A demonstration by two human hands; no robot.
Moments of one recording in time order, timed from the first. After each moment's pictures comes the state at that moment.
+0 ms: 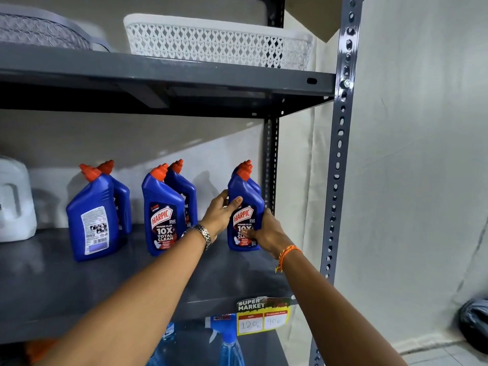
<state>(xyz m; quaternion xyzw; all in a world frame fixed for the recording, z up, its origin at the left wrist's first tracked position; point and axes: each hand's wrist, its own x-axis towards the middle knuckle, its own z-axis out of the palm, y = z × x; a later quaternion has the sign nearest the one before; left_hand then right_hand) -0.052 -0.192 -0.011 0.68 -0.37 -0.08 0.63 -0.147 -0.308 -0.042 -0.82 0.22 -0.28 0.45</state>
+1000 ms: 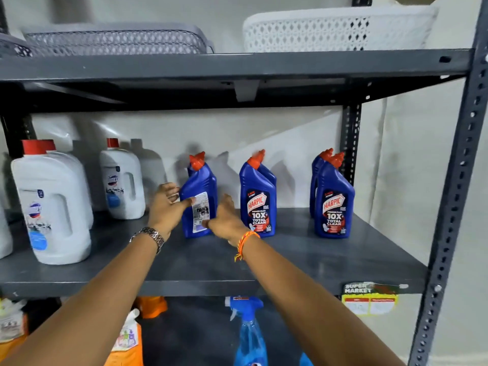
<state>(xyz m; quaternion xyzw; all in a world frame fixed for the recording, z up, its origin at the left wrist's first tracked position) 0.067 0.089 -0.018 0.70 -0.17 0.13 0.68 -0.007 -0.044 -0.030 -0.87 0.06 -0.22 0.44</state>
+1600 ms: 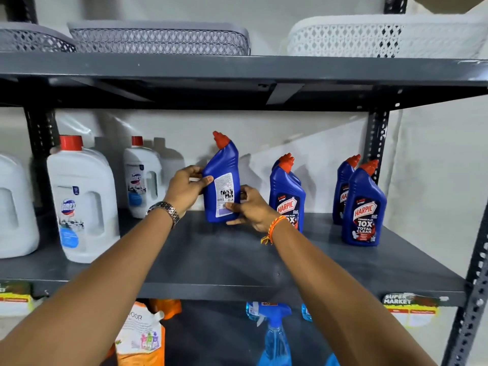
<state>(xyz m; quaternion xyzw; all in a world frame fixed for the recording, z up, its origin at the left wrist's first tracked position) 0.101 0.122 0.026 0.71 -0.27 0.10 0.64 0.031 -0.050 -0.009 -0.74 -0.01 -0.14 0.66</state>
